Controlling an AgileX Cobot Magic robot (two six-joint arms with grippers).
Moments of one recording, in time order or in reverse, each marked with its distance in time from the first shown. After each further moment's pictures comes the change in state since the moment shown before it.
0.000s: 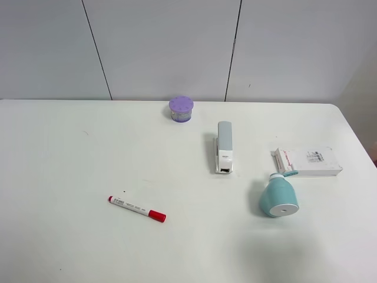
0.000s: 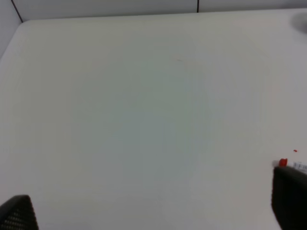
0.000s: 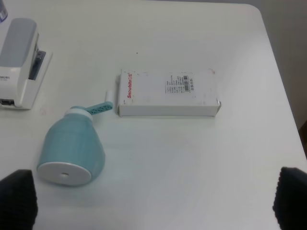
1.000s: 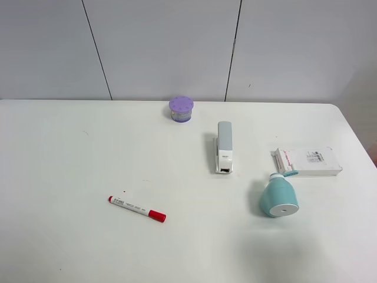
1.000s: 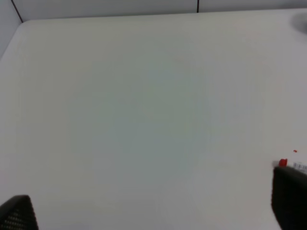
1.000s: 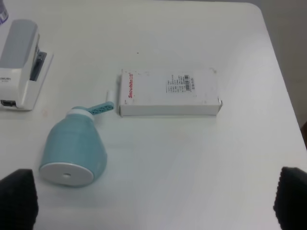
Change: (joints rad) left arm 0.000 0.000 0.000 0.000 0.000 0.000; right arm 0.000 0.000 0.000 0.000 0.000 0.033
